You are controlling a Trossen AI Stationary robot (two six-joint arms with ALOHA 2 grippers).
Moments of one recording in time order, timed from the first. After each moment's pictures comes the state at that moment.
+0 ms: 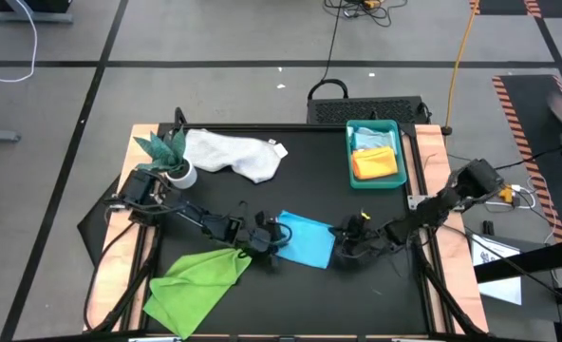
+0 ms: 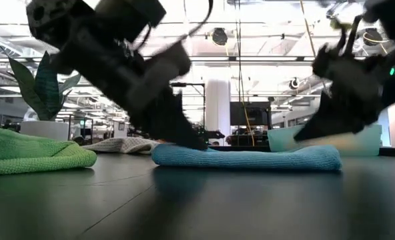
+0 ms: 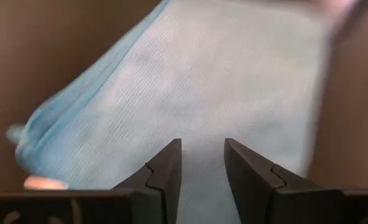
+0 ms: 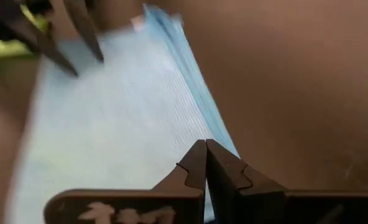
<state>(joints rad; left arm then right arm) -0.28 1.91 0.86 0.36 -0.28 -0.33 0.52 1.53 0.40 0.26 0.73 0.90</state>
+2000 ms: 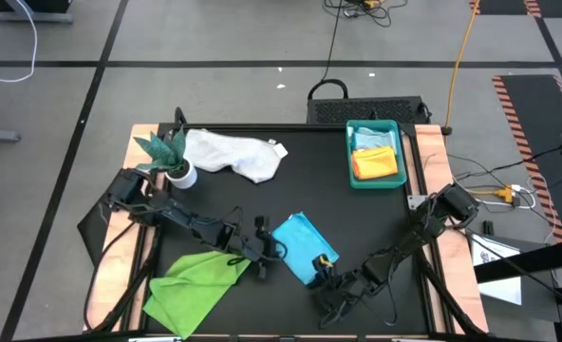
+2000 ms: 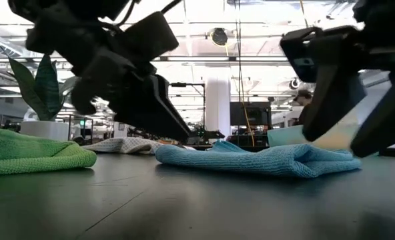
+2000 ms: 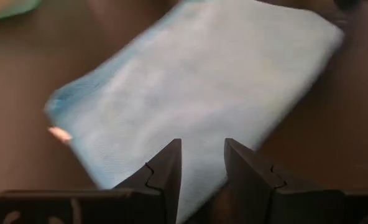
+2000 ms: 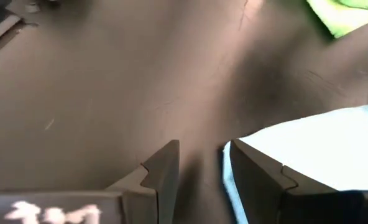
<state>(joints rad) -0.36 1.82 0.86 0.24 -0.31 -0.04 0.68 1.85 0.97 0.00 0.36 0.04</state>
